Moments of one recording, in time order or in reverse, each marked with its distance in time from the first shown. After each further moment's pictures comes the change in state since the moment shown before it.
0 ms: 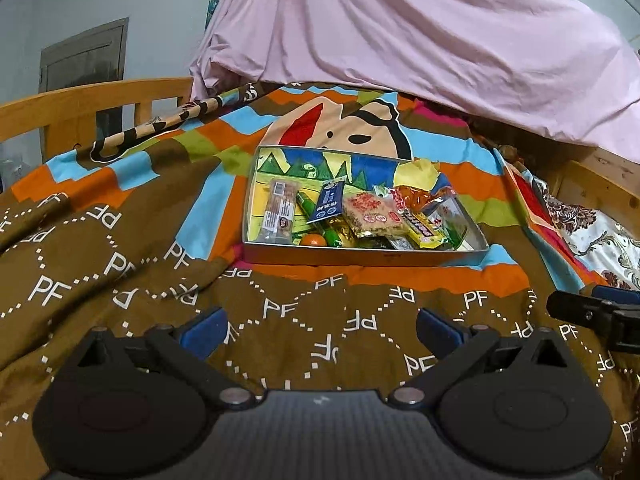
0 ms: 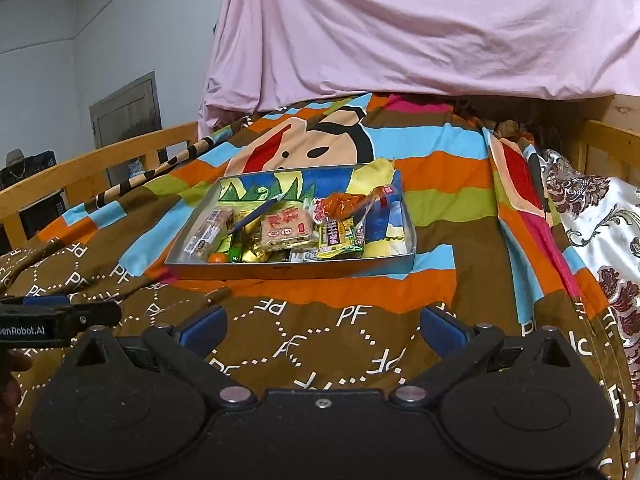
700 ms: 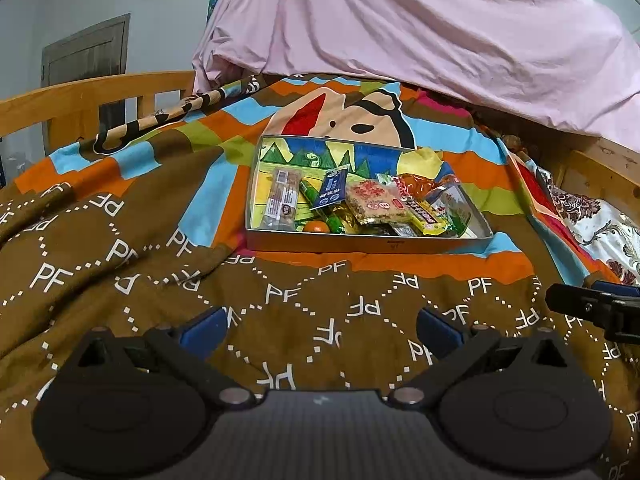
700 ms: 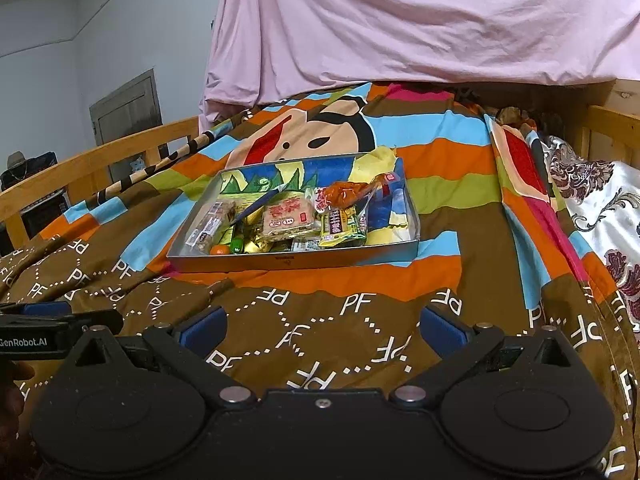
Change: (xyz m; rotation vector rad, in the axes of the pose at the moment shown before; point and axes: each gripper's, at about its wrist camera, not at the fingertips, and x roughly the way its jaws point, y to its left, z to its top) left arm 0.000 -0.001 -0.007 0.008 0.022 0.014; right arm 0.006 -0.005 -0.004 0.019 0.025 0.016
